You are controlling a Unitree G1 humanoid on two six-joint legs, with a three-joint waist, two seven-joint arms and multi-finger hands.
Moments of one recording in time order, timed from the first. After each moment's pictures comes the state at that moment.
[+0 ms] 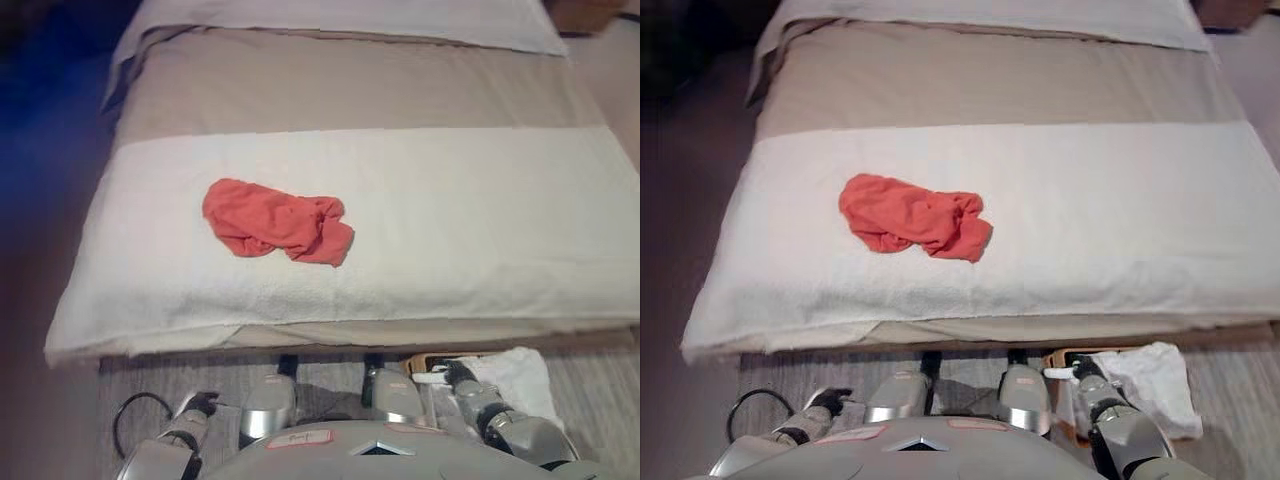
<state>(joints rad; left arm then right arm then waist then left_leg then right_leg) 0.01 0.22 -0.24 1.37 0.10 0.06 0.11 -0.17 -0.32 0.26 1.37 -0.10 0.11 -0.15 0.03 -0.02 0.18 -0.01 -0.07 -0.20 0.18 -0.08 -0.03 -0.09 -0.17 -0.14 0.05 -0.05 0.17</state>
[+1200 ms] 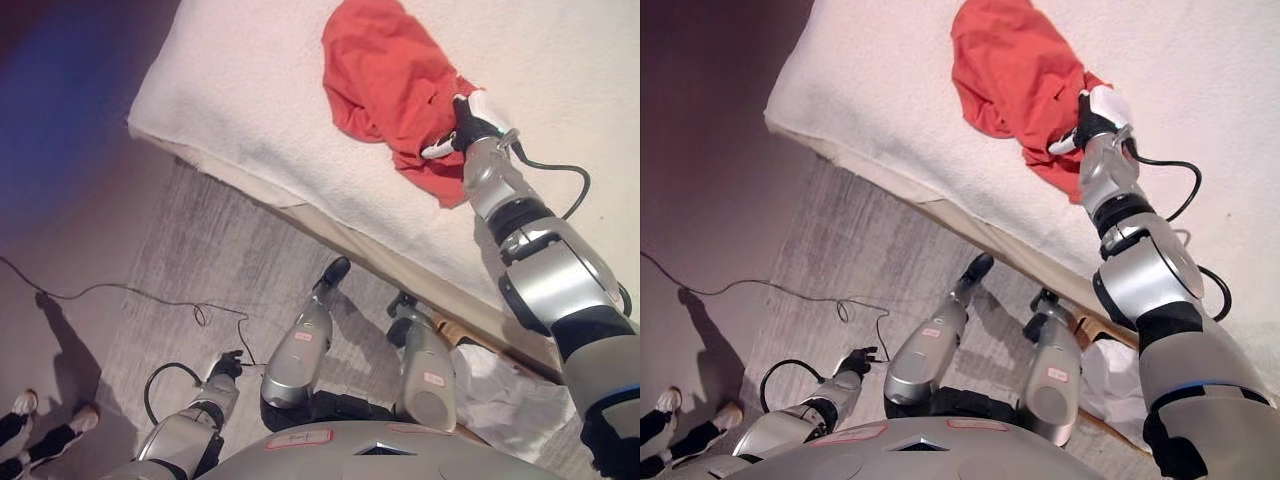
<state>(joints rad) -0.15 0.19 -0.30 1.35 -0.06 0.04 0.21 -1.12 -0.42 0.62 1.30 -0.18 0.15 -0.21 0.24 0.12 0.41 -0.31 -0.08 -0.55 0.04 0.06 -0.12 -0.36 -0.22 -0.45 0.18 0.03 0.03</state>
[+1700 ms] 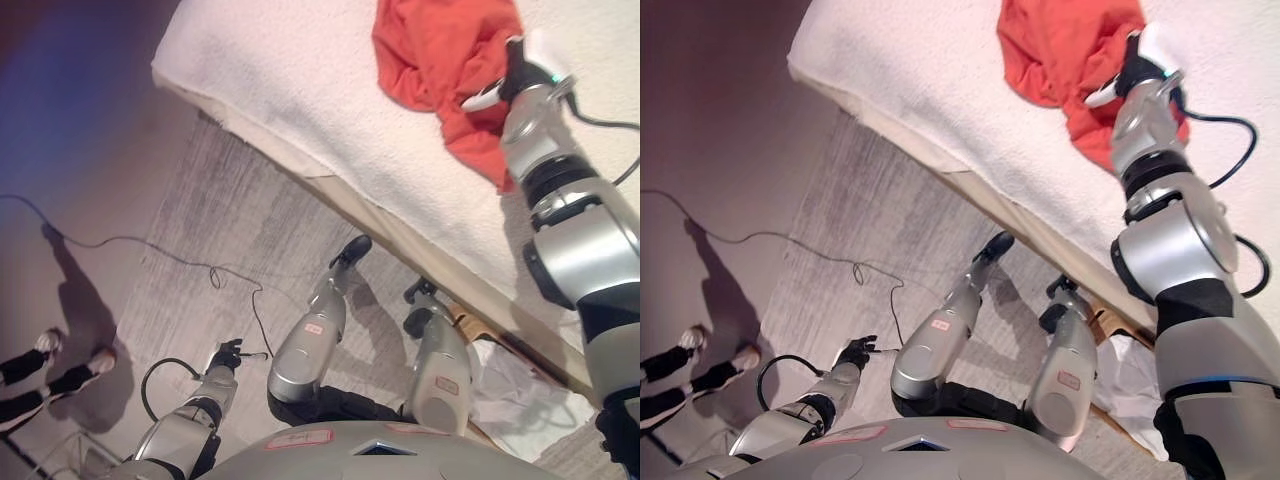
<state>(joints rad) -0.15 0.21 -0.30 1.30 -0.10 0.02 0.21 -1.31 -0.52 0.66 1.39 -0.17 0.17 -0.23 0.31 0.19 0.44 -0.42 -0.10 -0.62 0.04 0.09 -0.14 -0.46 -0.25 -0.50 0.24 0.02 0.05</state>
